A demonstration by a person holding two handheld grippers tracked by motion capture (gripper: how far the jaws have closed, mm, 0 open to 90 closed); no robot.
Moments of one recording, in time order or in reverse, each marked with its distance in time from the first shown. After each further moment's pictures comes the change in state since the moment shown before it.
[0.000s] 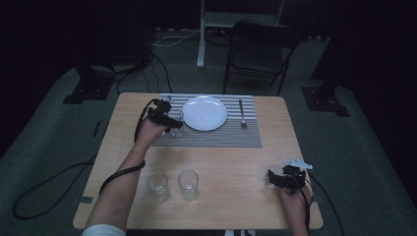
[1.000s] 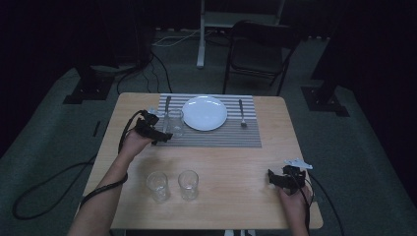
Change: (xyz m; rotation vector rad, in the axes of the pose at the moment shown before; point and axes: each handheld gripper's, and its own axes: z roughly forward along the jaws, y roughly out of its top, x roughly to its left) left arm 0.009 -0.052 -0.031 -0.009 -0.062 0.068; right arm 0.000 0.000 0.000 0.000 0.000 0.000
